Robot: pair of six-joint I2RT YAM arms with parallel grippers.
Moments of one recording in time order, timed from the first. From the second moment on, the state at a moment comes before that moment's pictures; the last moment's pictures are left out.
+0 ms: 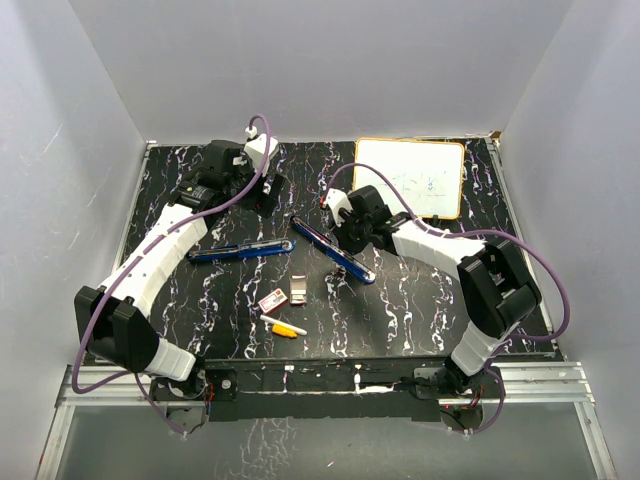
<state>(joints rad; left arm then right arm) -0.39 1.45 1.36 -0.55 0.09 0.18 0.58 1.68 1.08 -0.23 -0.19 -0.28</state>
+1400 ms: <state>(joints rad) -0.38 1.45 1.36 -0.55 0.09 0.18 0.58 1.61 0.94 -0.04 -0.22 -0.32</state>
